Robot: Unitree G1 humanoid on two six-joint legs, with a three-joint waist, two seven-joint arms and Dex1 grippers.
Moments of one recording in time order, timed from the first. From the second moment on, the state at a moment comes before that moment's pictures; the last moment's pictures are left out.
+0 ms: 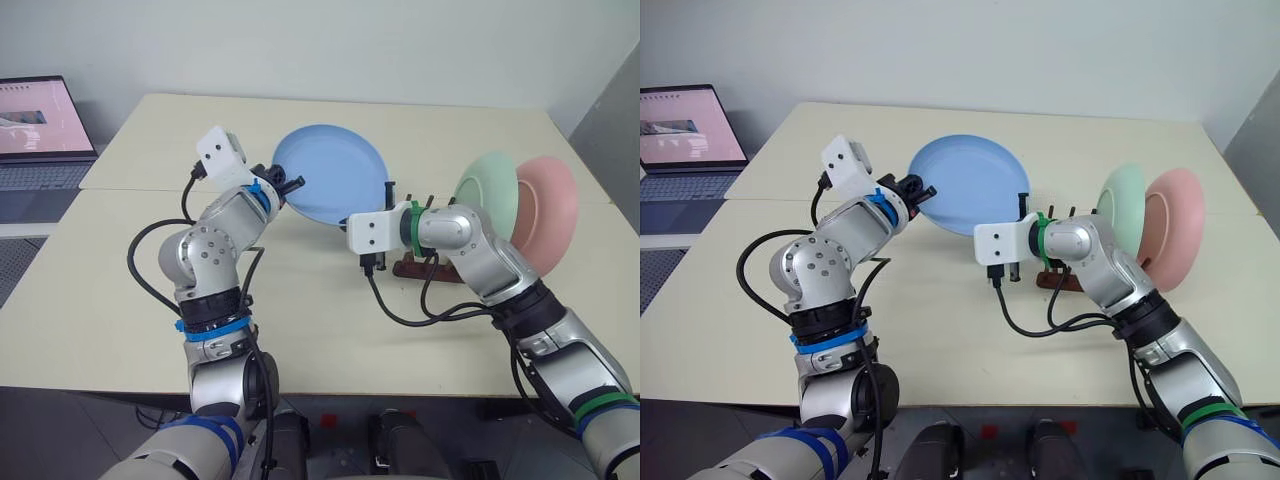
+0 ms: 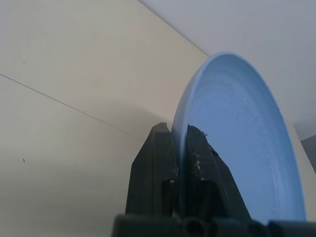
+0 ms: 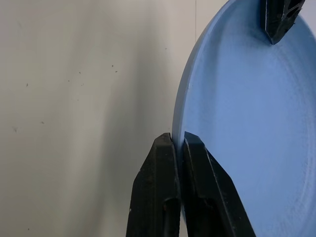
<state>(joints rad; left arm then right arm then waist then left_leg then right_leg) -0.85 0.02 0.41 -0.09 -0.61 1.06 0.34 -0.84 -0.49 0.47 0.09 -0.33 0.02 0.85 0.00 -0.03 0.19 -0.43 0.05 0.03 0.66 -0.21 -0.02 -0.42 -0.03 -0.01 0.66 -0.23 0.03</state>
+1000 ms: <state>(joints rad) -0.49 0.74 0.05 -0.32 -0.51 0.47 -0.88 -0.82 -0.33 -0.24 -0.51 0.44 1.03 0.73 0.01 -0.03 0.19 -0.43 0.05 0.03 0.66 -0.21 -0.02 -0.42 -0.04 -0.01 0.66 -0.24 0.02</state>
